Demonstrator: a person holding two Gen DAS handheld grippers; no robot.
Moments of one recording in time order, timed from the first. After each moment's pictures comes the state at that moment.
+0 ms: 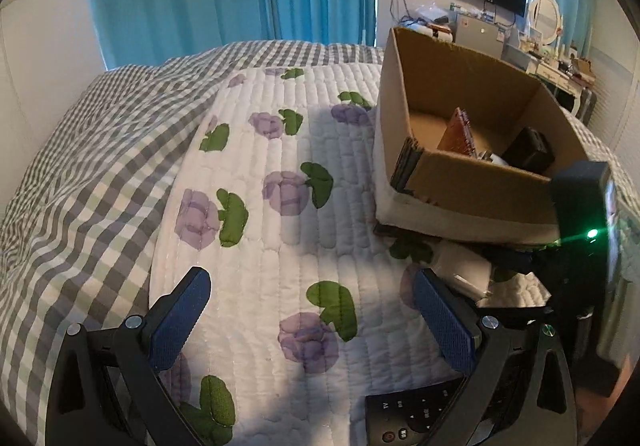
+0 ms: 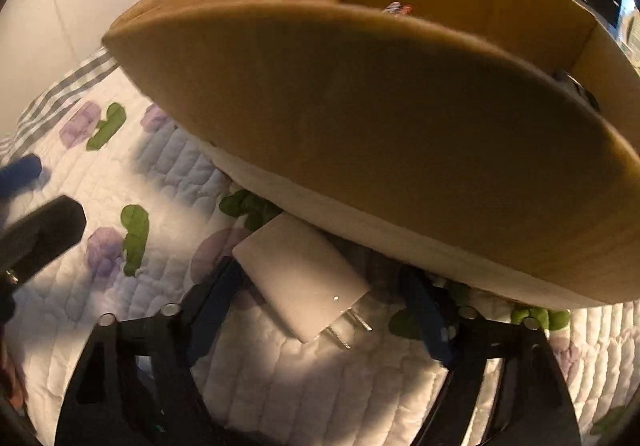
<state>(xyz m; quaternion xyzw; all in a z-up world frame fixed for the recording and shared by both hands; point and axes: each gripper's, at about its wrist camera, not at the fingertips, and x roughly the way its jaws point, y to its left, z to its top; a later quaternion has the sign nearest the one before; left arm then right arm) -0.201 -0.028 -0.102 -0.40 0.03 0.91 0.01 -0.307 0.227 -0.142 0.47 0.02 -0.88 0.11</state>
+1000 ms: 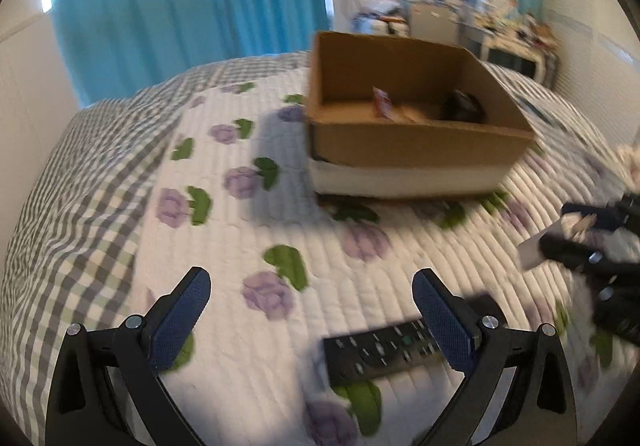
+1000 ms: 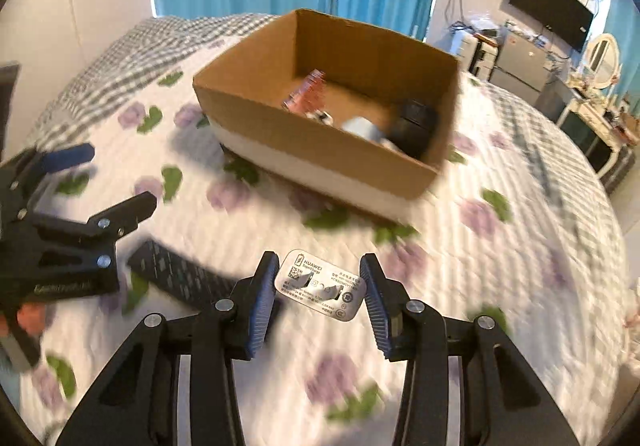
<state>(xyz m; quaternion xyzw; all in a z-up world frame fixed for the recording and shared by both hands) -0.145 0.008 -0.091 -0.39 0.11 0.91 0.08 -0.178 0.280 -0.050 0.44 0.07 -0.89 0.05</state>
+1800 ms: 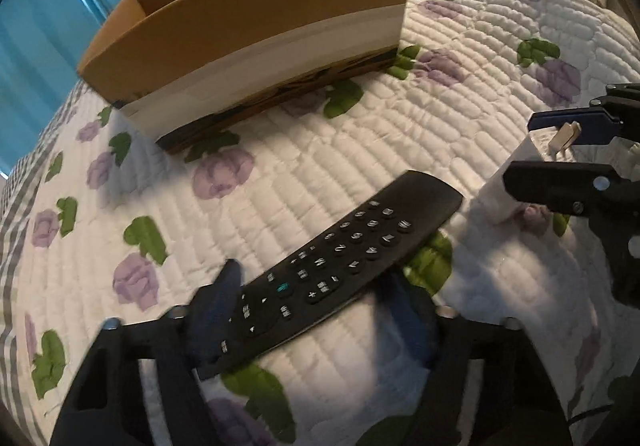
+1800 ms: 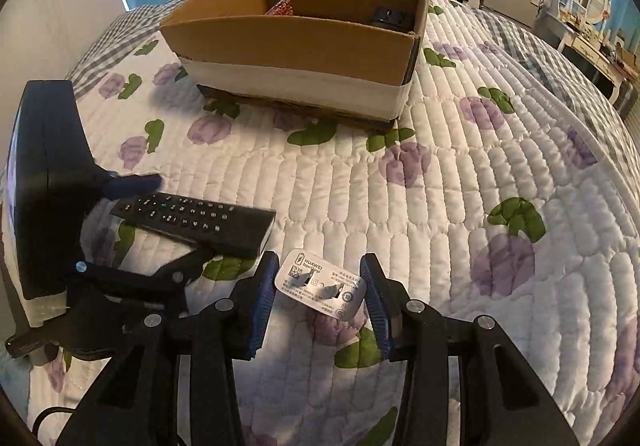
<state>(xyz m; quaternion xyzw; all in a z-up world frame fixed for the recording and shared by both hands) -0.140 0.087 -0.167 -0.46 0.25 0.83 0.19 -0.164 0.295 -0.103 0.50 -0.01 -0.87 0.04</state>
